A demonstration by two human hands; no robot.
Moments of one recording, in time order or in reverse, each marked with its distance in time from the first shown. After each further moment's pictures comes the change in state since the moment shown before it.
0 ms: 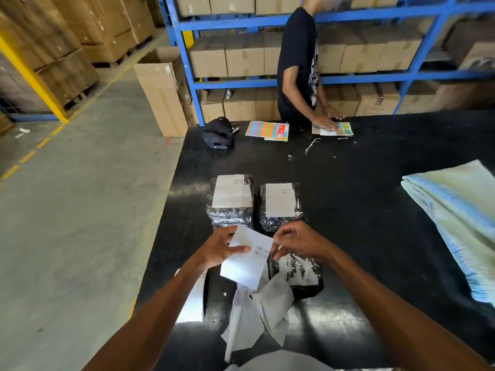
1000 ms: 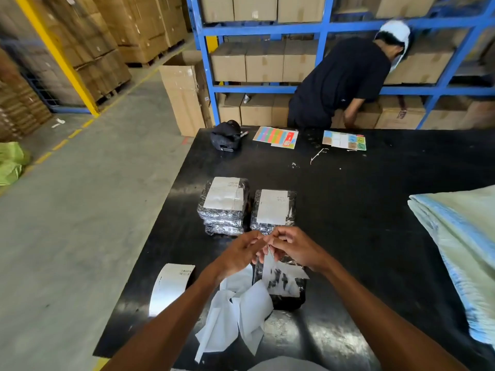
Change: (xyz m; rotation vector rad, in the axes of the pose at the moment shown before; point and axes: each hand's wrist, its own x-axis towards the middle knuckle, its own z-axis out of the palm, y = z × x) left_hand 0.024 0.045 0.103 0.037 0.057 0.039; right_hand -0.012 0.012 -0.044 0.024 -0.065 -0.177
